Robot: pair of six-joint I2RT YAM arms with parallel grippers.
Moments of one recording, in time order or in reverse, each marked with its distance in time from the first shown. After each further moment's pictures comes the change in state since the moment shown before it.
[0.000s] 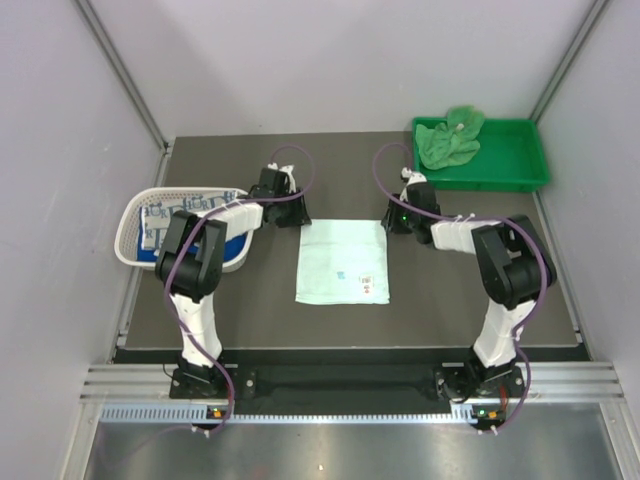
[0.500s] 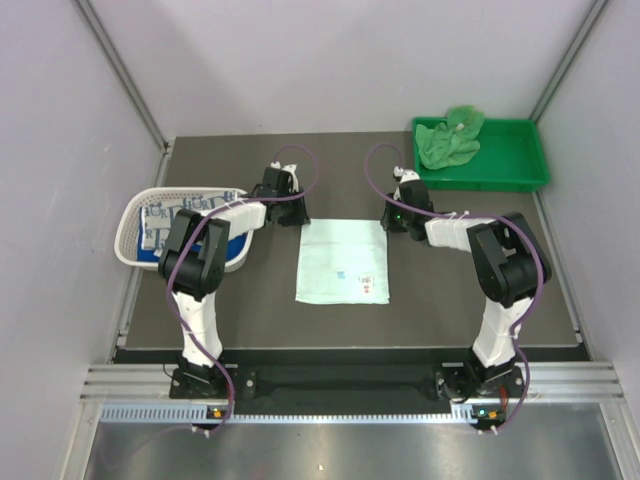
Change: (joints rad) left arm -0.016 0.026 0.028 0.000 -0.031 0.010; right arm 0.036 0.030 0.062 -0.063 0.059 -0.047
